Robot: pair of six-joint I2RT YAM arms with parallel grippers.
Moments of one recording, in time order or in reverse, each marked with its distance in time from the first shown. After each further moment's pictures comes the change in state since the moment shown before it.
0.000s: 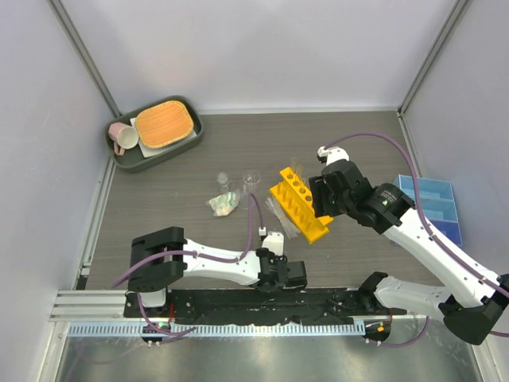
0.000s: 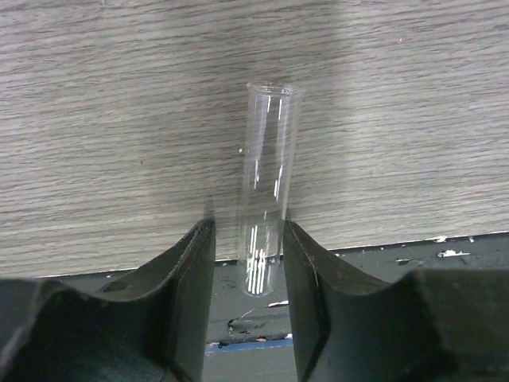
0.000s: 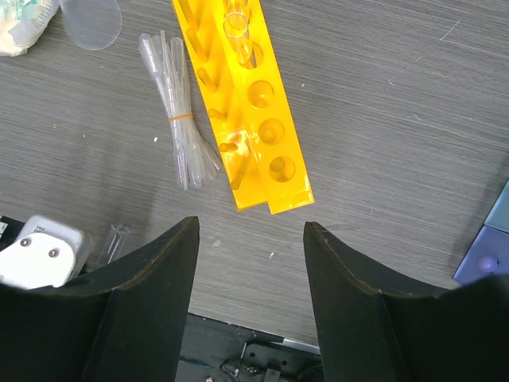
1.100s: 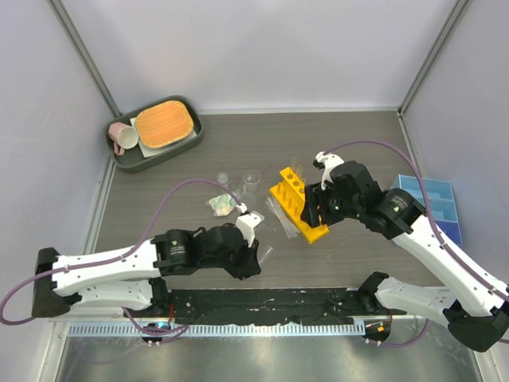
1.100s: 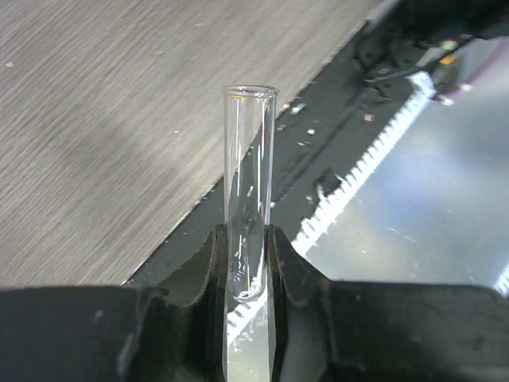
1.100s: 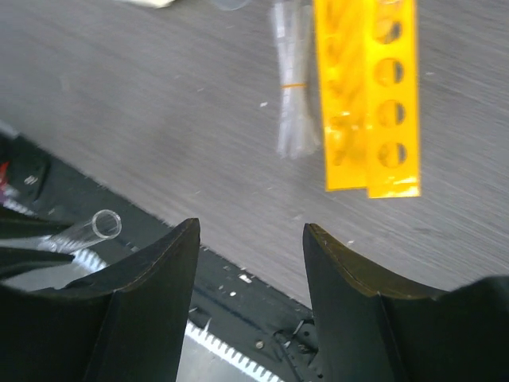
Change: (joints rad) left arm 0.158 -0.716 -0.228 0.149 0.332 0.681; right arm 0.001 -0.052 -0.003 0.008 -0.266 0.009
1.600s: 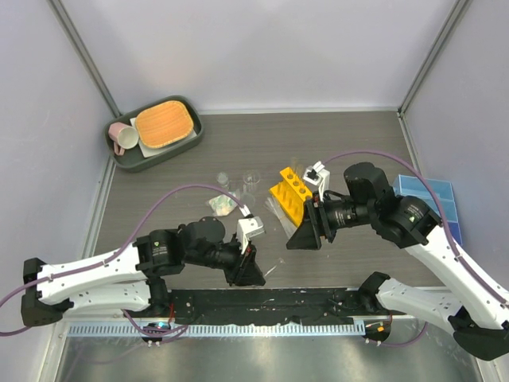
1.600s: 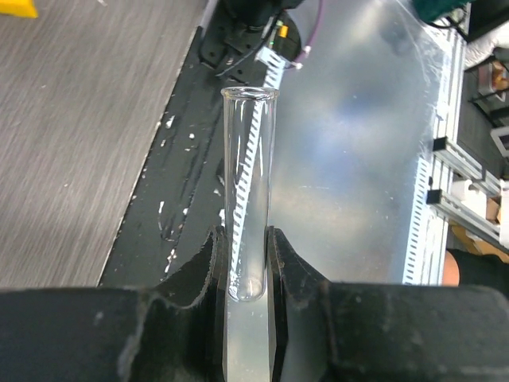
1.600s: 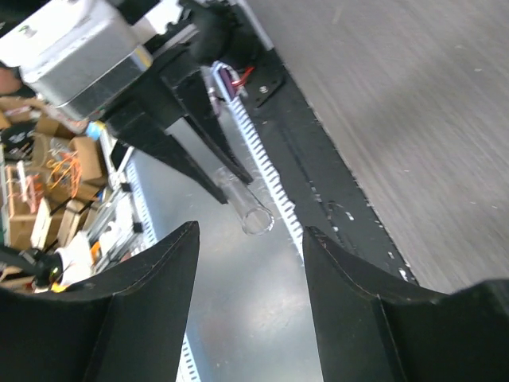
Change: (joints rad) left arm 0.055 -0.173 -0.036 0.148 0.380 0.187; right arm 0.001 -0.084 0.012 0.071 -0.671 0.042
